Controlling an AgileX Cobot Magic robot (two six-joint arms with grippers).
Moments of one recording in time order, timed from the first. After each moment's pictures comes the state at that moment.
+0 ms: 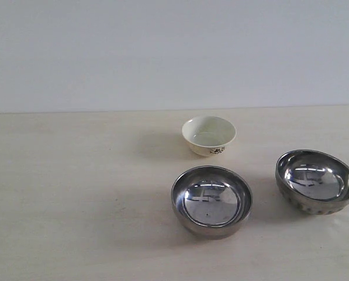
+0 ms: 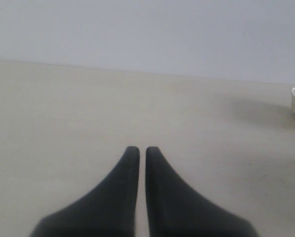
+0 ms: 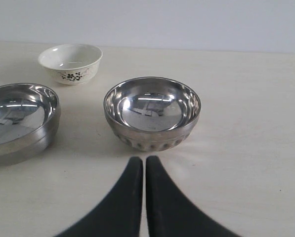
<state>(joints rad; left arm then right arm) -0.01 0.00 0.00 -0.01 0.29 -0.07 0.14 0.01 0.00 0.01 0.35 -0.02</state>
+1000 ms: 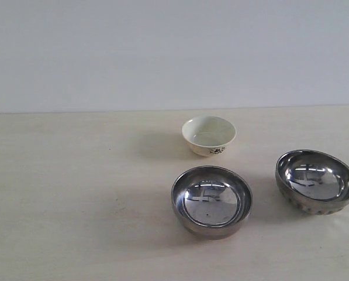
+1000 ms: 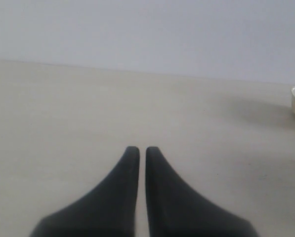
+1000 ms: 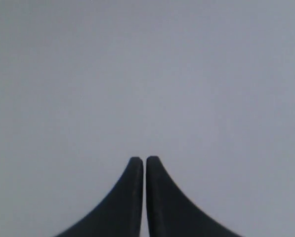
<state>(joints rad) -0.01 0.00 0.00 -0.01 0.29 -0.07 0.14 0.00 0.00 0.01 -0.60 0.16</state>
